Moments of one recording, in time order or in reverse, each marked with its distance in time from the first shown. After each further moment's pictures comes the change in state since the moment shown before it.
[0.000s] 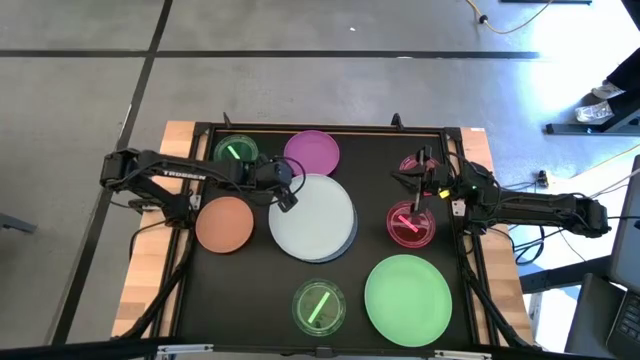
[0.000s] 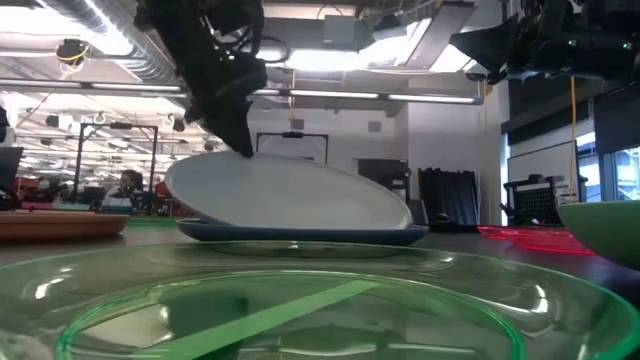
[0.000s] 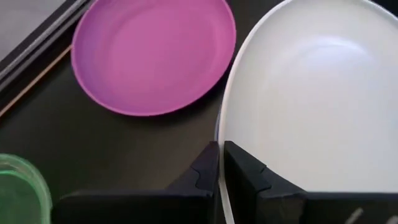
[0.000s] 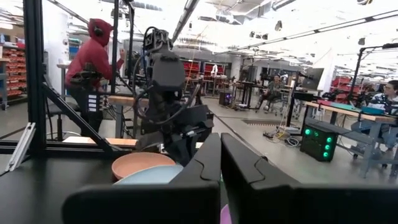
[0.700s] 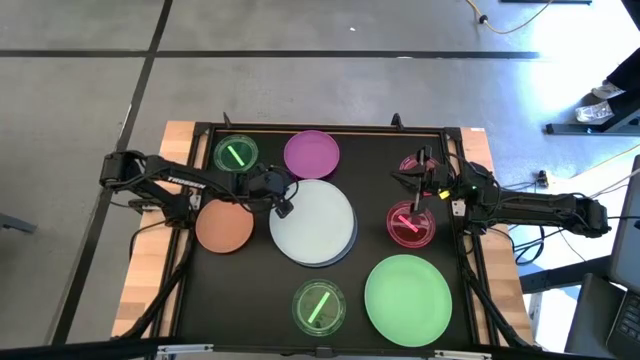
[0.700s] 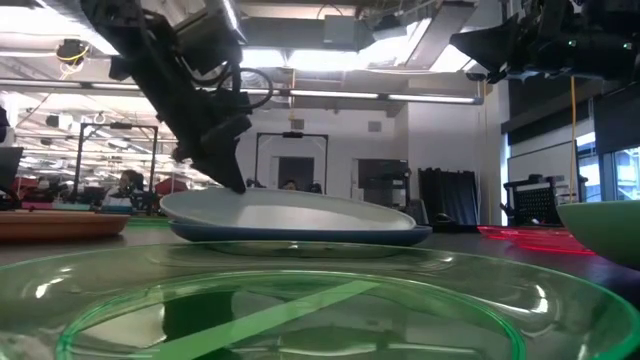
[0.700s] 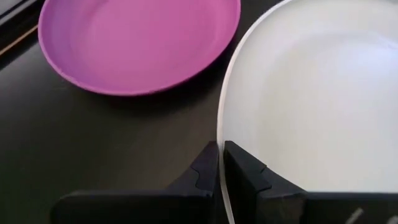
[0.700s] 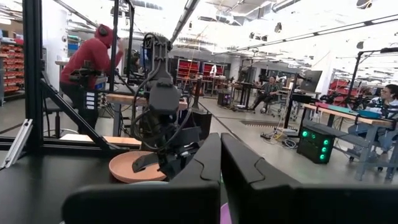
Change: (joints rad) left arm 0.000 0.000 -0.275 0.382 -0.004 0.012; right arm 0.000 0.000 0.000 0.000 0.001 -0.023
